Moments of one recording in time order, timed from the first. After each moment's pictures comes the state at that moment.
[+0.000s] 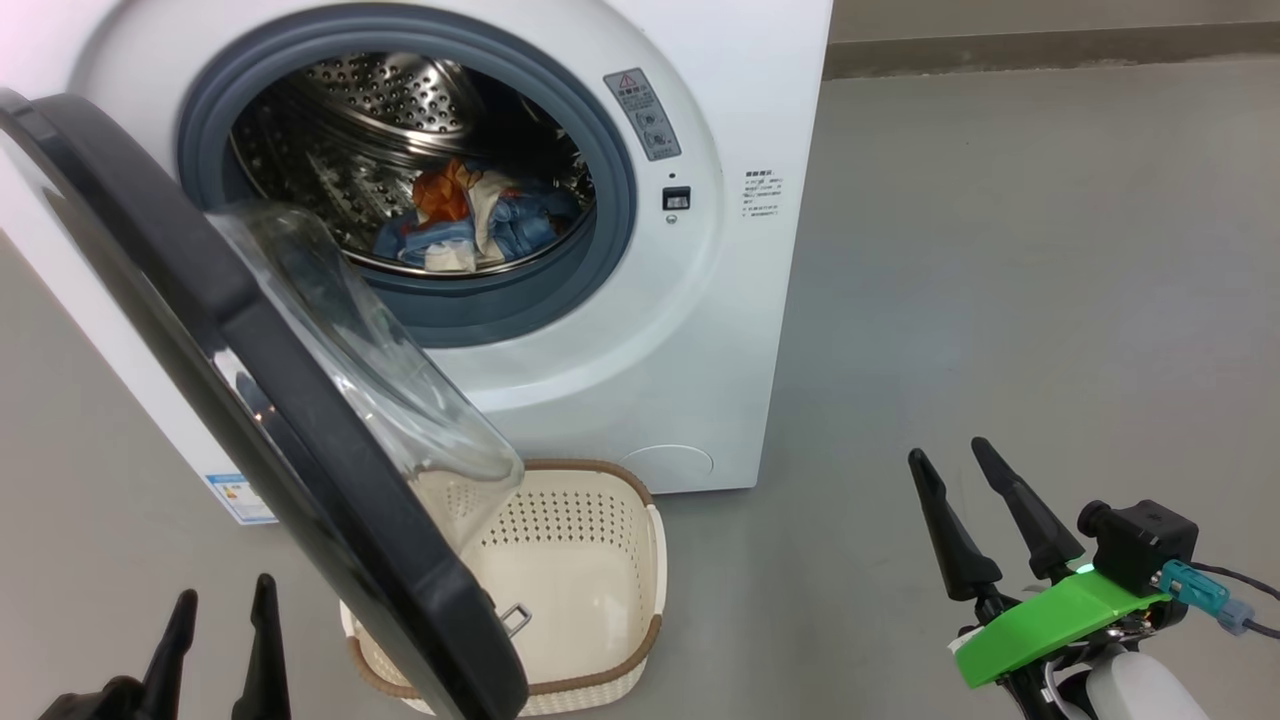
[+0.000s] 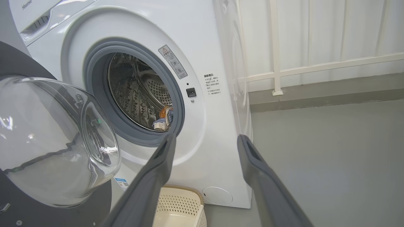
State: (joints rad) left arm 0.06 0.12 0.03 0.15 -0.39 -0.13 -0.25; right arm -0.18 -0.21 0.19 0.28 0.50 0.13 -0.26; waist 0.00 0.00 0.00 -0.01
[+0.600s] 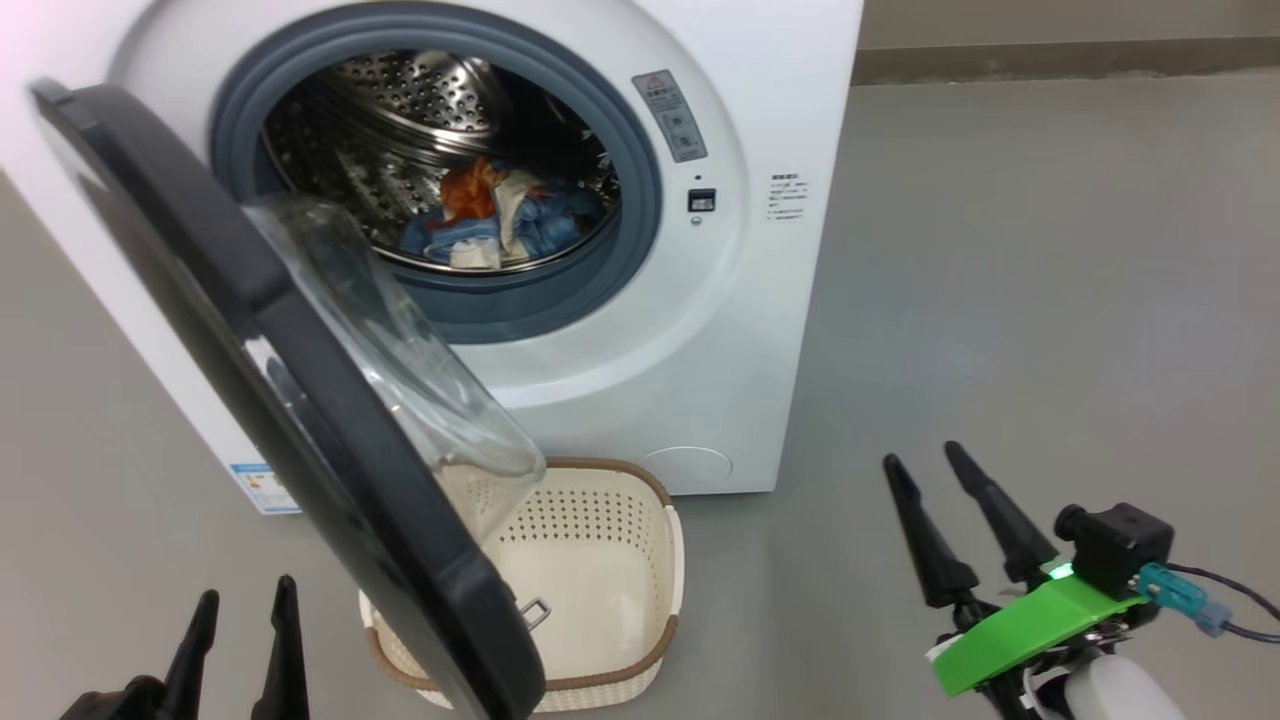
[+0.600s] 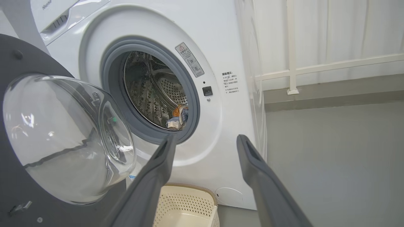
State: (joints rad) left arm 0.06 0.11 0.01 0.15 -0.39 -0.13 -0.25; right arm -0.18 -0.20 0.23 0.27 0.52 0.13 -0.26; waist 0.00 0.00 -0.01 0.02
